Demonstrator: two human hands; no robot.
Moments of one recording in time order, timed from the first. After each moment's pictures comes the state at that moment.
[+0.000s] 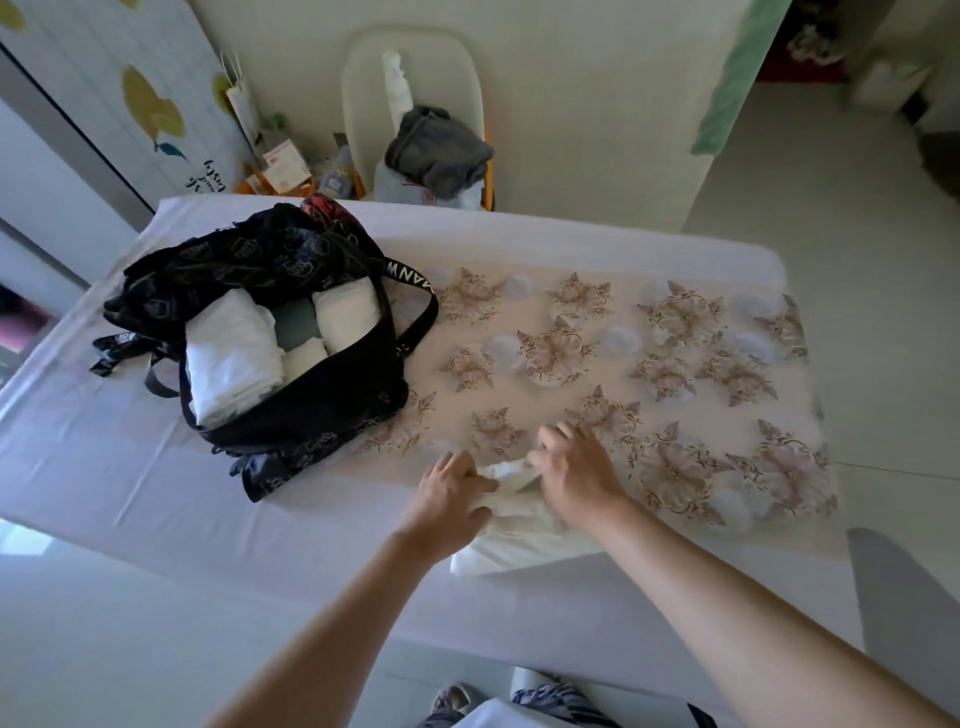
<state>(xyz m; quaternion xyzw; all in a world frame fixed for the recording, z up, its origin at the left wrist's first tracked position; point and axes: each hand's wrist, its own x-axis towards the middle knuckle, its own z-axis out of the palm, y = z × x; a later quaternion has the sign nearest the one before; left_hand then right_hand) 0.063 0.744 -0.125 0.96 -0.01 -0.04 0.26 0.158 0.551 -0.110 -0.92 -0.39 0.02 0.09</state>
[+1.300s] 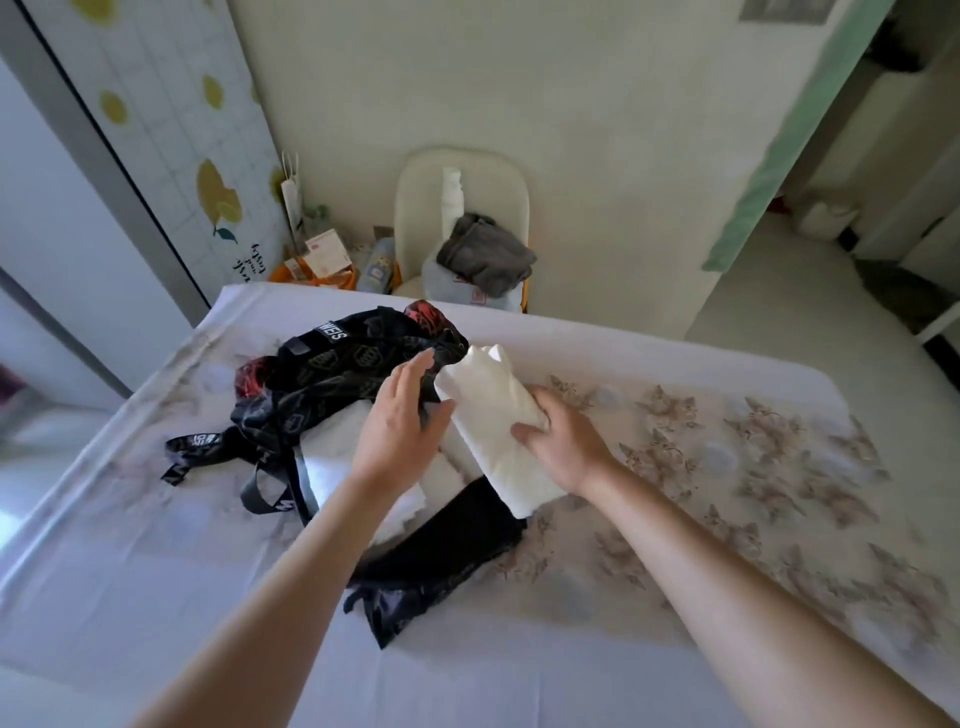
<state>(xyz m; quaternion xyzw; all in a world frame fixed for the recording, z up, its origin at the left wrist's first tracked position) 0.158 1.029 0.017 0.92 0.05 0.20 0.34 0.219 0.816 0.034 -0.86 -0.17 0.15 0.45</state>
